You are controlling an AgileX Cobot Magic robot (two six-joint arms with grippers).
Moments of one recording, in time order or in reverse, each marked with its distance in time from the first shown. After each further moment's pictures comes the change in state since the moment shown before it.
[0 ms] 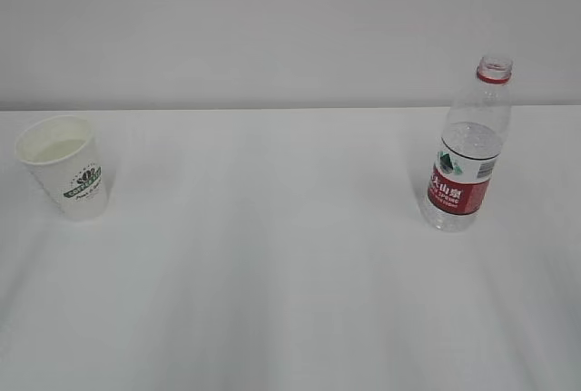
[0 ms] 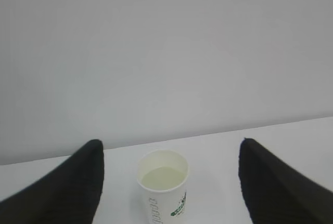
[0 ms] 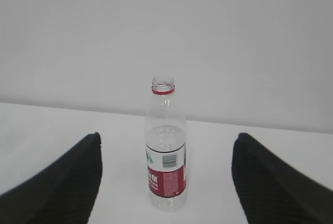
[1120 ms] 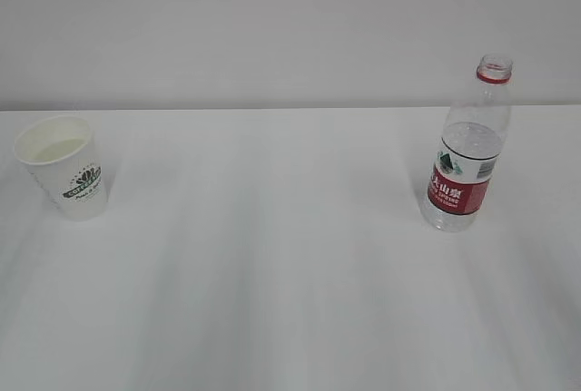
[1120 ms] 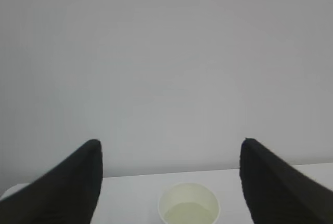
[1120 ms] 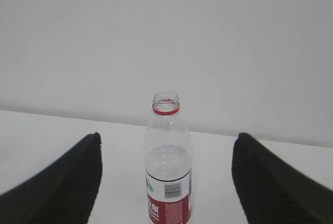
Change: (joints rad) left arm 0.177 0.196 0.100 -0.034 -0.419 0.005; right arm 0.000 0.371 0.000 0.000 -0.370 0.000
